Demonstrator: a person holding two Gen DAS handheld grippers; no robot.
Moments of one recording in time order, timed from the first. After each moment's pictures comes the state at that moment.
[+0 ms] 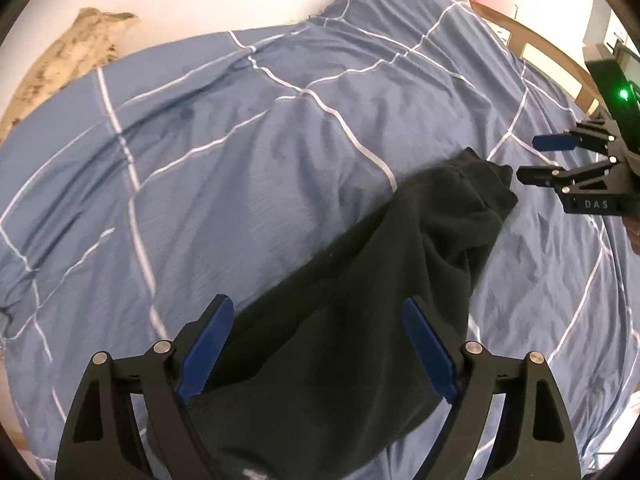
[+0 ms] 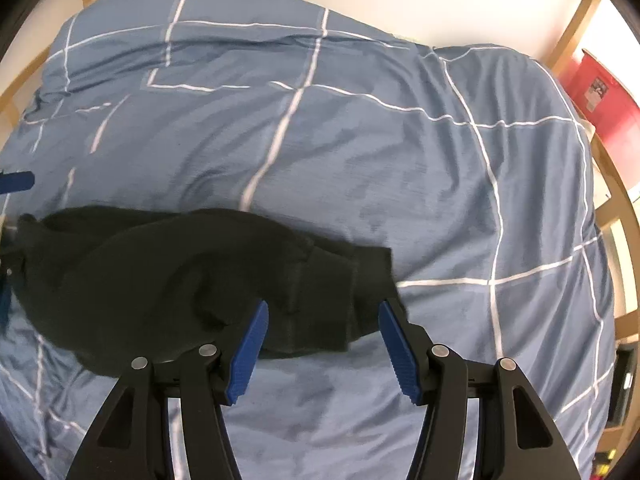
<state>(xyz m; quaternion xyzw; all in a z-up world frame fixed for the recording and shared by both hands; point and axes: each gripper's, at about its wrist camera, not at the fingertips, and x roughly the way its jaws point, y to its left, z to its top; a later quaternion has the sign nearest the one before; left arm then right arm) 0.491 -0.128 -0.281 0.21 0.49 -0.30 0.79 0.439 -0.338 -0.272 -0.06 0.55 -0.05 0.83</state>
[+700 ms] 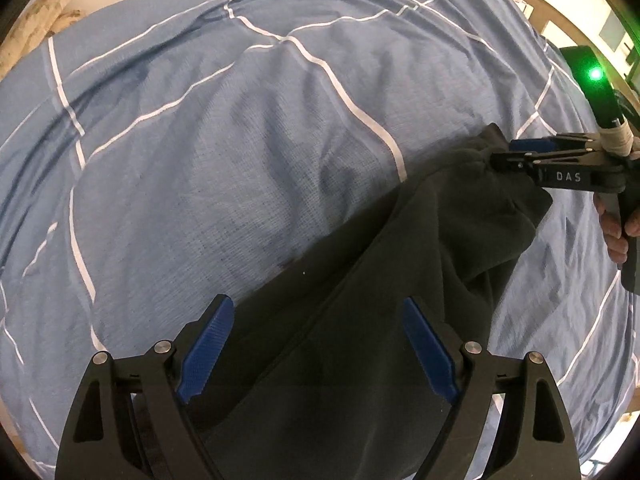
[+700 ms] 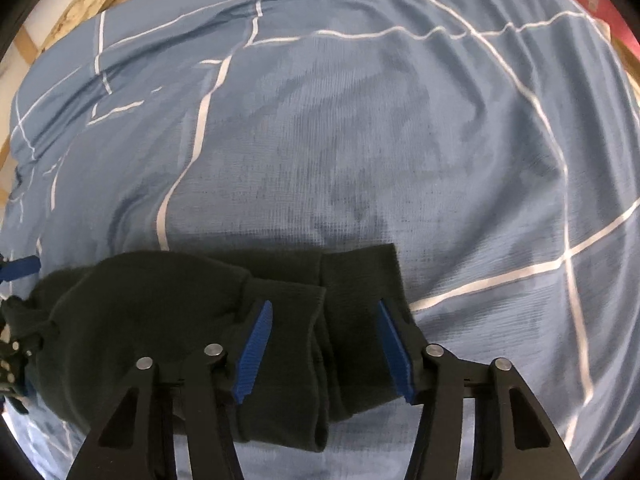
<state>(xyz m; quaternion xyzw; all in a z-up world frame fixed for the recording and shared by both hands) 0.528 -0.173 -0.343 0.21 0.55 -0.29 0.75 0.490 -0.410 -0.366 0.09 0.57 -0.04 0.81</state>
